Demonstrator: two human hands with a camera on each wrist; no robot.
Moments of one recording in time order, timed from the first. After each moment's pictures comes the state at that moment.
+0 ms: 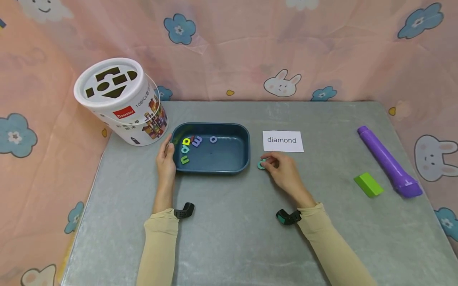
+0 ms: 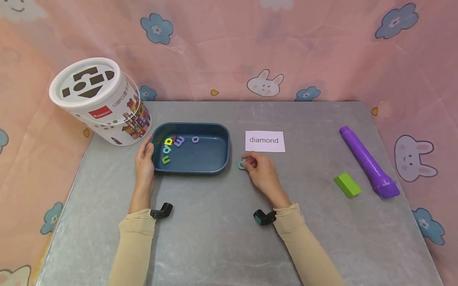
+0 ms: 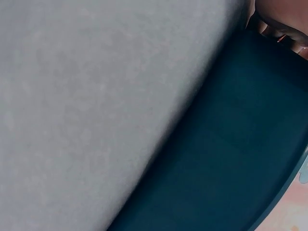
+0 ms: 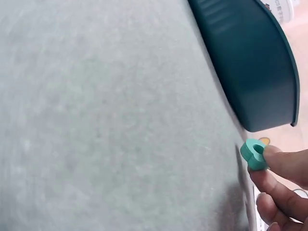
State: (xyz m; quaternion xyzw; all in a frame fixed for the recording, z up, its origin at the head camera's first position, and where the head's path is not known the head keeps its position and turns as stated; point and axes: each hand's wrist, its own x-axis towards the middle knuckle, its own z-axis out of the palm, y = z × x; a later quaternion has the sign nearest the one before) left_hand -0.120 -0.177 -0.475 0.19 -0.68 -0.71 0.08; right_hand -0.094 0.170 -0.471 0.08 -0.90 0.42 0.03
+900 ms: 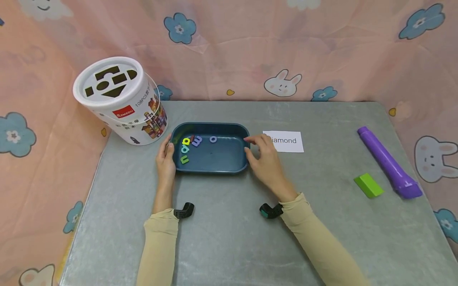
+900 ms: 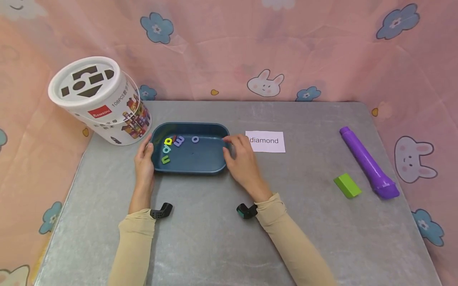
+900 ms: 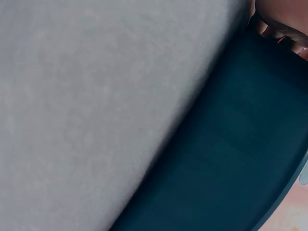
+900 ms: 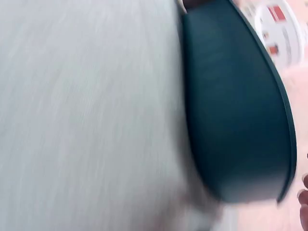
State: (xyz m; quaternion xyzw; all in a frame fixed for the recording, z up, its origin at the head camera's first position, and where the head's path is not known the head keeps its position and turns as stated) left_hand -0.120 -0.177 -0.476 0.19 -0.68 -0.71 0.08; right_hand -0.110 0.118 -0.443 0.15 -0.88 0.43 0.14
